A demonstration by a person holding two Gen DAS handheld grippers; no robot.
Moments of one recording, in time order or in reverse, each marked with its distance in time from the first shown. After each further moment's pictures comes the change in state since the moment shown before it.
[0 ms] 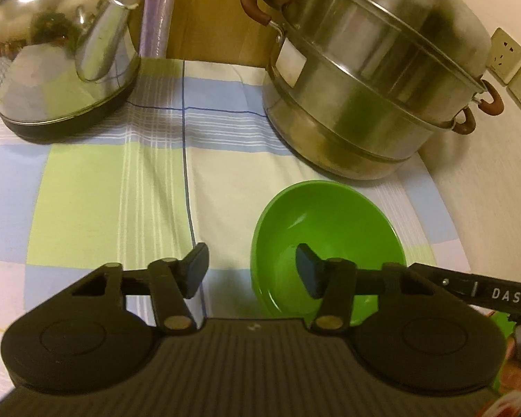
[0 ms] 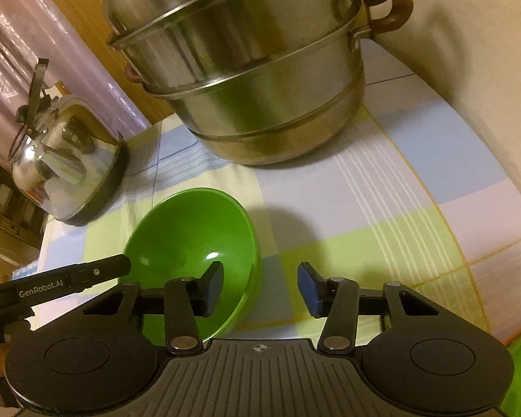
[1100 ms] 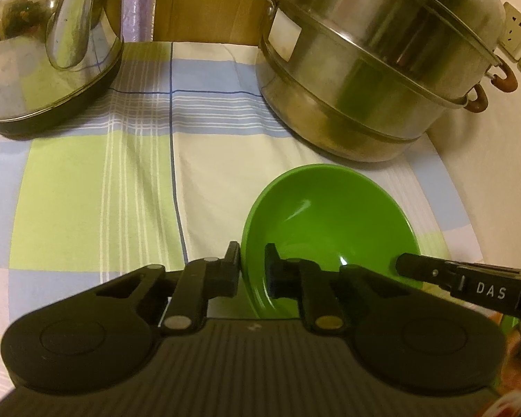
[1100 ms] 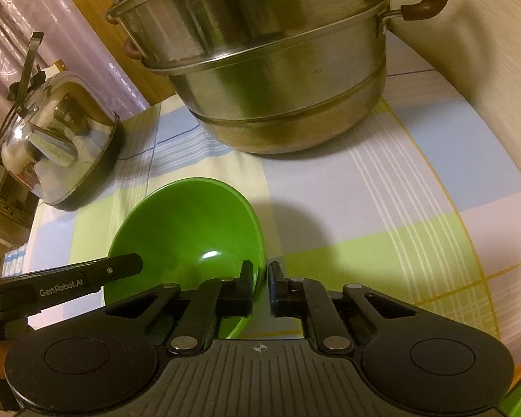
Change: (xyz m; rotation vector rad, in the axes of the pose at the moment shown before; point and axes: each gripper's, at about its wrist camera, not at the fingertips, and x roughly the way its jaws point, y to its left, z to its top) left arm 0.030 -0.008 0.000 0.041 0.056 0.017; right arm 0.031 0.010 0.004 -0.046 0.039 -0.025
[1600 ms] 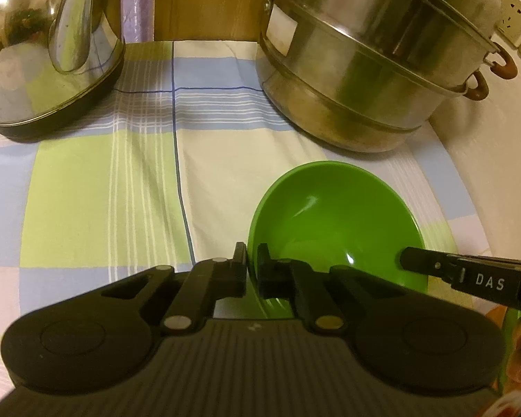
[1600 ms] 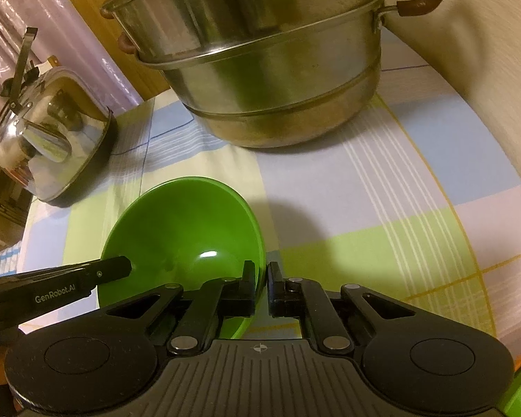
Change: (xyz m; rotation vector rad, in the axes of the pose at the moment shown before) left arm -0.006 -0.005 -0.003 0.028 0.016 0.024; right arm 0.000 -0.002 -0.002 0.008 0.017 -0.020
